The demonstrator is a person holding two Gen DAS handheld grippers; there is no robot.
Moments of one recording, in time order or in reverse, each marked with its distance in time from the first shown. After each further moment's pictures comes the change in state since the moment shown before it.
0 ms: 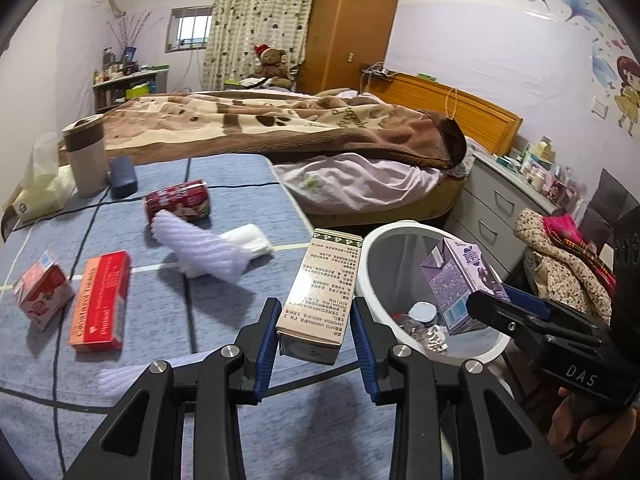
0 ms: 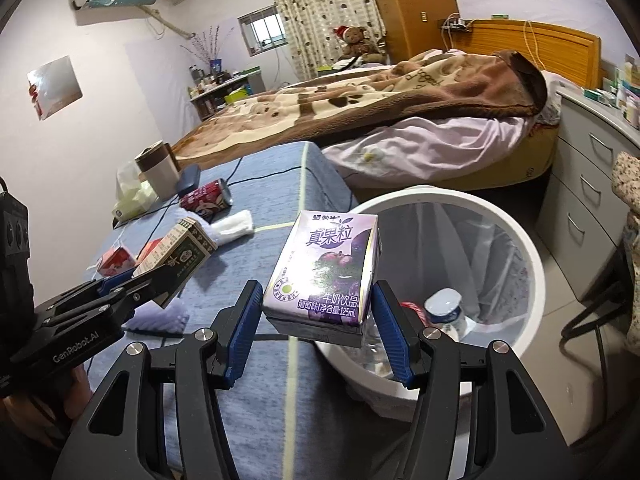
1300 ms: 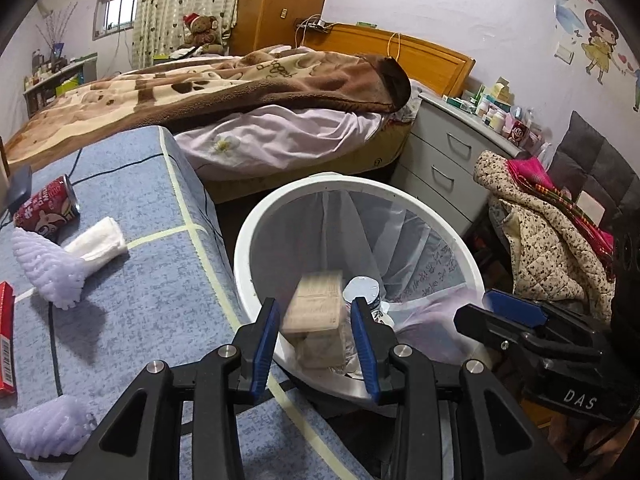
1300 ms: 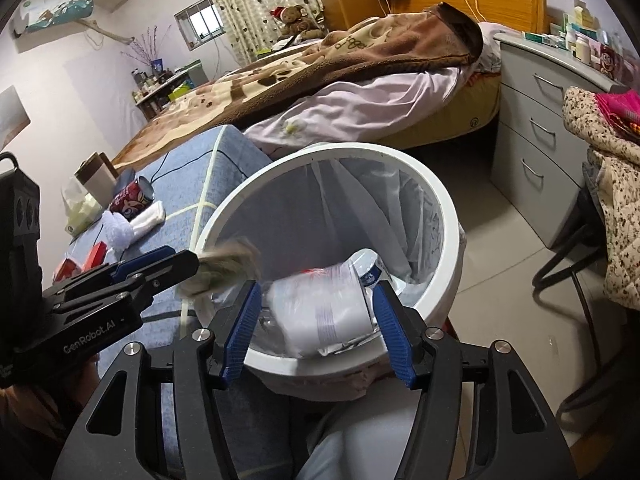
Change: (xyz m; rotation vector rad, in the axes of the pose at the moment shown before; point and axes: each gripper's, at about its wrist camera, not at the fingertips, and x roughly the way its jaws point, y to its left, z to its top) left arm 0.093 -0.080 0.005 0.128 0.164 -0.165; right arm 0.000 -0.068 -0.017 0.138 0.074 -0.120
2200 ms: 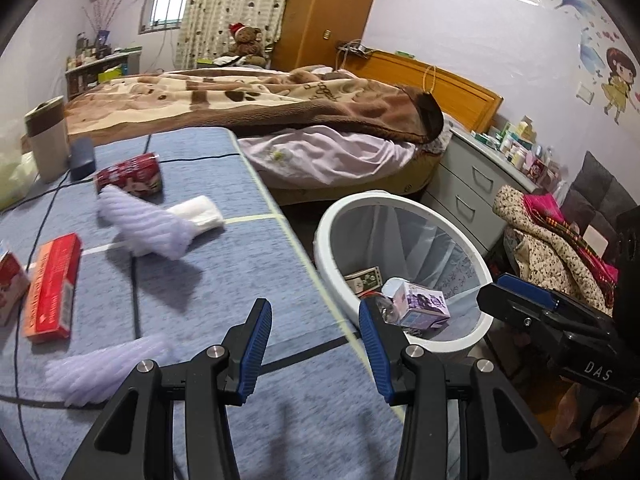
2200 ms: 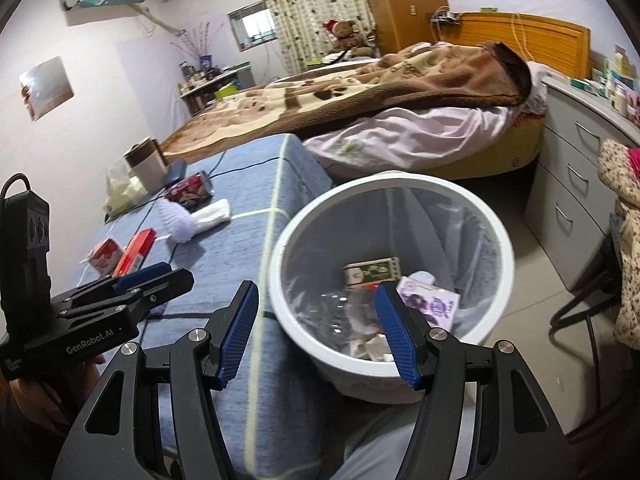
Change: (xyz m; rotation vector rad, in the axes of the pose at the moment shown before) left arm -0.075 0.052 -0.036 -0.121 -0.089 0.074; right arm -0.014 0.052 0.002 -0.147 -0.046 0.113
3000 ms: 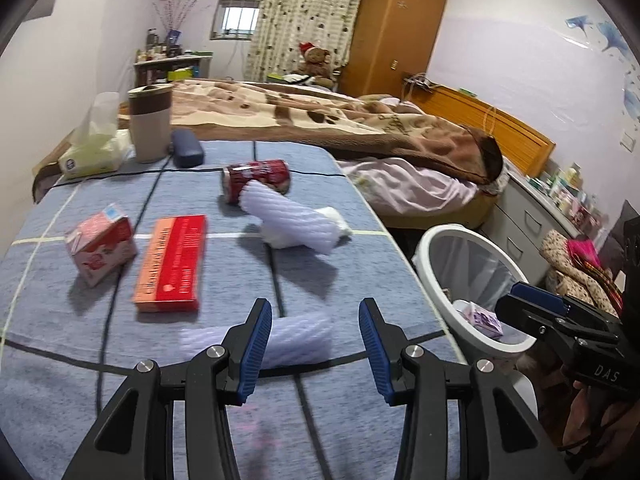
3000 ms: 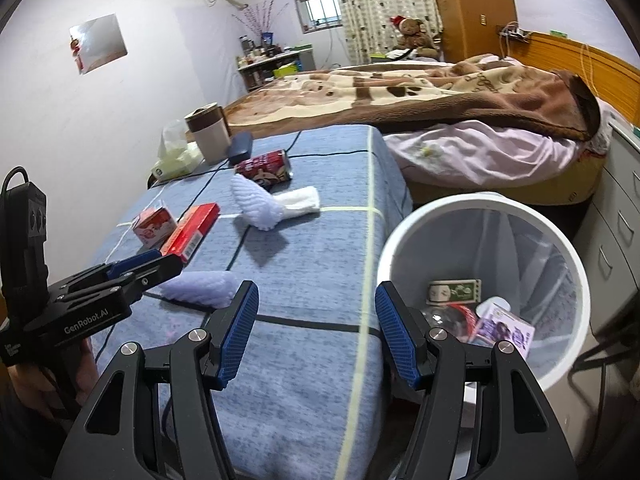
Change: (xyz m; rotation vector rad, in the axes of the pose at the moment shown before) left arm -0.062 0.082 -0.020 -0.139 -0.095 0.173; right arm 0.017 0.065 0.007 -0.162 0.044 0.129
